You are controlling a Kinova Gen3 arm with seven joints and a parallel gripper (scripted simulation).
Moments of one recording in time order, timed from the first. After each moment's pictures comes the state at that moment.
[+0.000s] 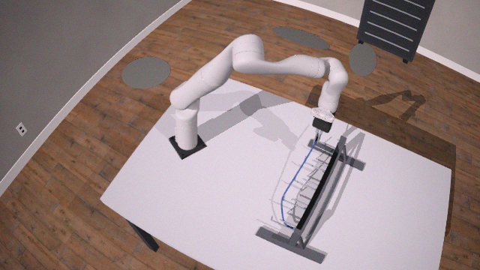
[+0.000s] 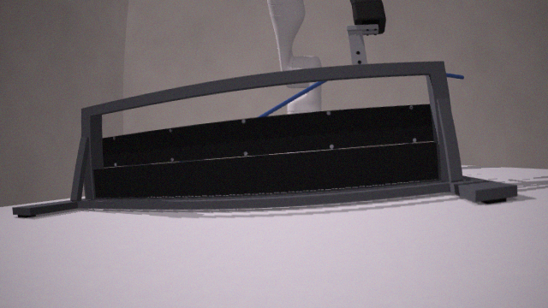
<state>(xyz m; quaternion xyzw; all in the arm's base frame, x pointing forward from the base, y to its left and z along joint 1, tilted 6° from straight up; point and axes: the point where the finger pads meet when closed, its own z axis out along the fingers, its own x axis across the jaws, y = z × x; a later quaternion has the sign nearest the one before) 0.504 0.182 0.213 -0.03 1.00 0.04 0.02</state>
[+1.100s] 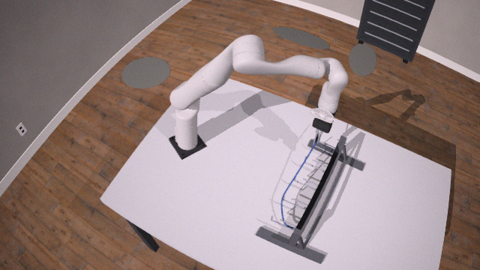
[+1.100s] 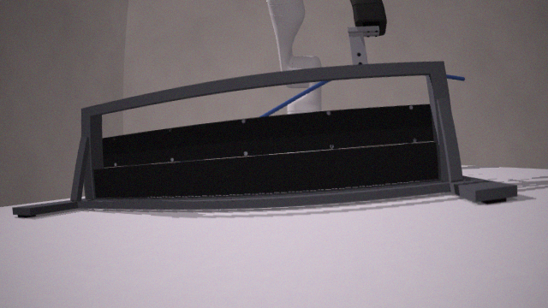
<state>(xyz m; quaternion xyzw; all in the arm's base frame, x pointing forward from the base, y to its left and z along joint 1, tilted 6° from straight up) 0.504 0.183 0.211 -0.03 1.00 0.04 0.02</state>
